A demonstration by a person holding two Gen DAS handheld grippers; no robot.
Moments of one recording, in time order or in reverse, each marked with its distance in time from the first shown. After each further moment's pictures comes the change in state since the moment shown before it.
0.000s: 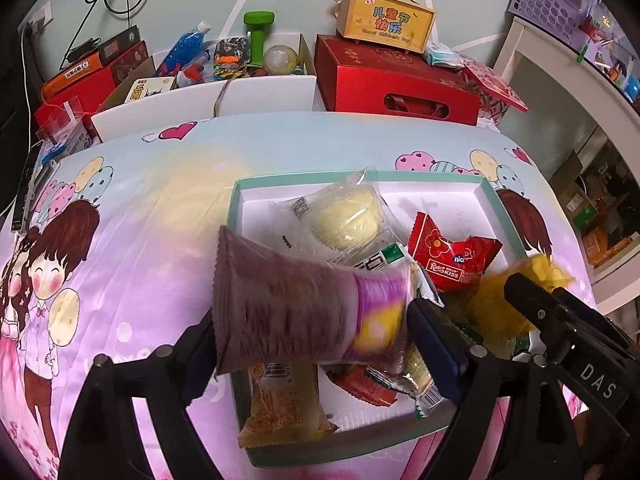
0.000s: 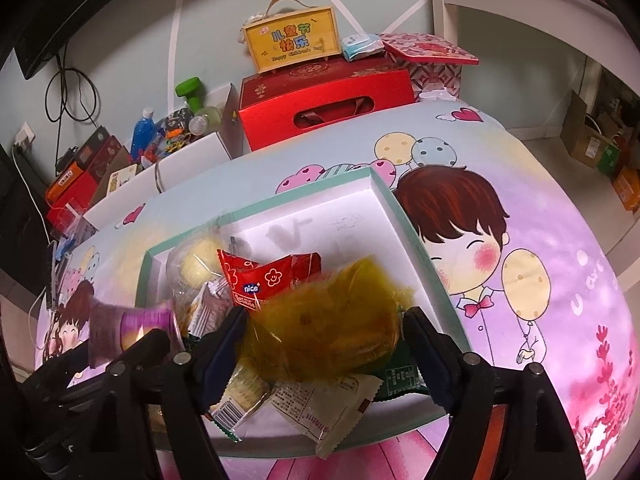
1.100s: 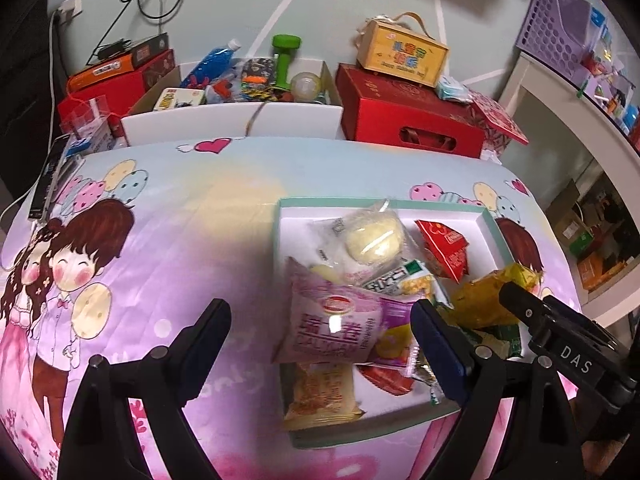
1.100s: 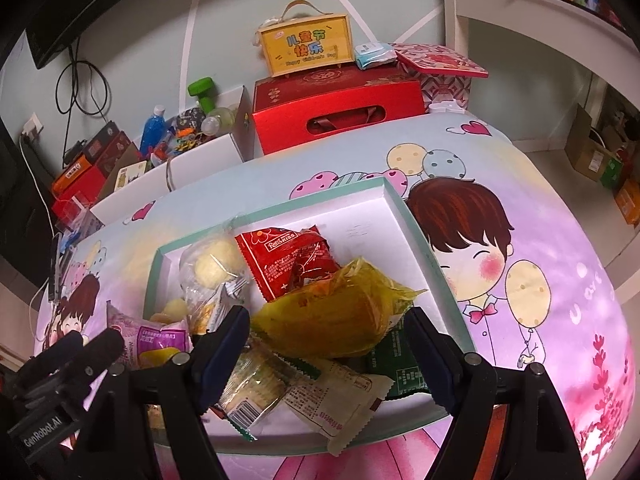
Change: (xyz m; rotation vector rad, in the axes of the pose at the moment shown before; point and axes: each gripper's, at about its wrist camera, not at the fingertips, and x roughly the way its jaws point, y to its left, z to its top) left arm -0.036 0.037 -0.006 -0.072 -0.080 -0.001; right arm -0.007 0.014 0.000 -0.044 -0.015 0.009
